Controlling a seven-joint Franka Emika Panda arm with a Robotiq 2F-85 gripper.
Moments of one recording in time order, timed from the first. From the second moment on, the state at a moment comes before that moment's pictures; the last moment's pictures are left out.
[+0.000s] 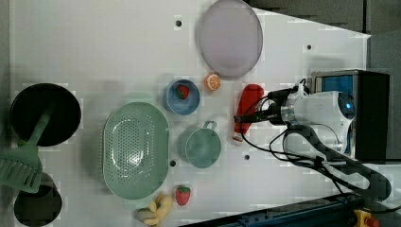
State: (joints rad) arm -0.12 0.44 0.16 -2.34 -0.01 1.09 -0.91
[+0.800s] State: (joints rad) arm -0.11 0.42 0.16 -2.33 -0.01 1.13 -0.92
